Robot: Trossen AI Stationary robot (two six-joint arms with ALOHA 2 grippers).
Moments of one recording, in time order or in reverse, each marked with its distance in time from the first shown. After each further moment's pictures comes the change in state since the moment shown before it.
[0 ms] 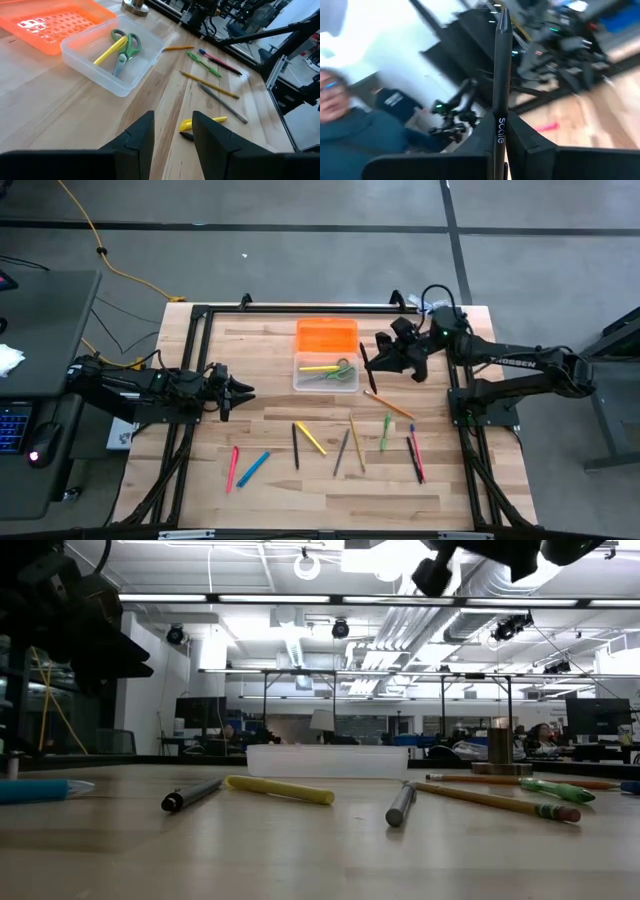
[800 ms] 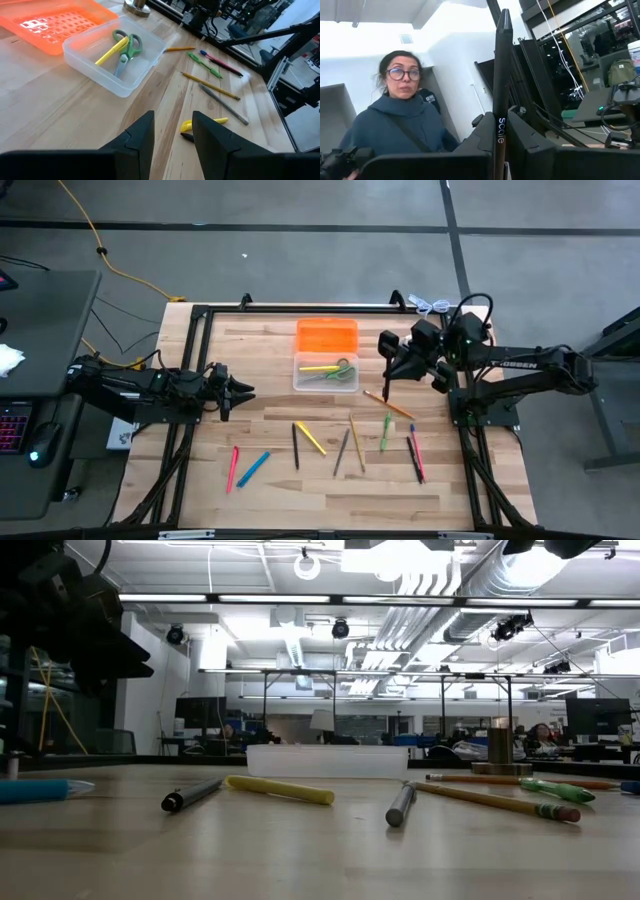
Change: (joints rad) left arm 0.000 0.000 0.000 0.000 -0.008 -0.006; right arm 0.087 0.000 0.001 0.411 -0.076 0.019
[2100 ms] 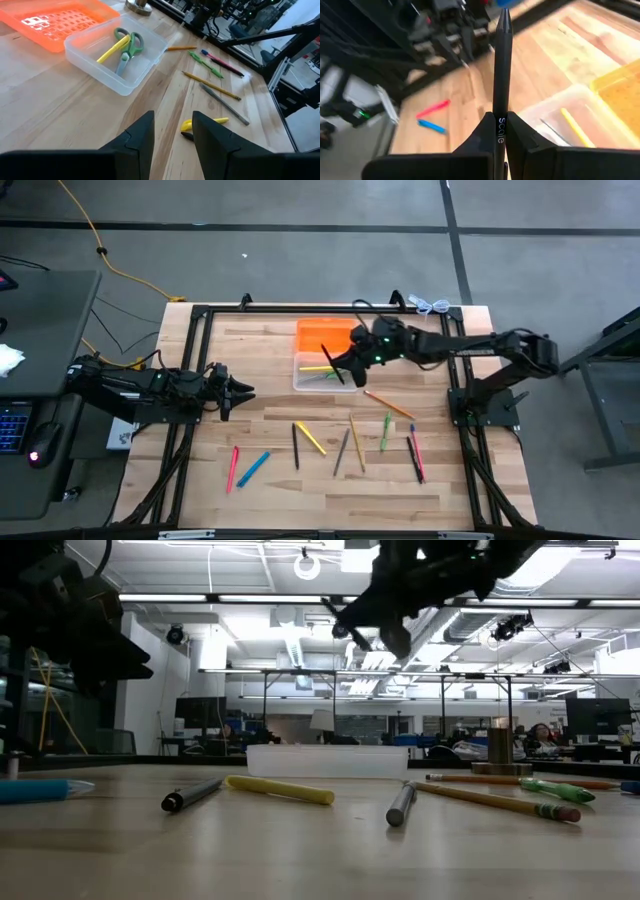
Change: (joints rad) left arm 0.000 0.000 0.000 -0.009 -0.002 -0.014; right arm 0.000 0.365 0.193 -0.734 0.562 -0.326
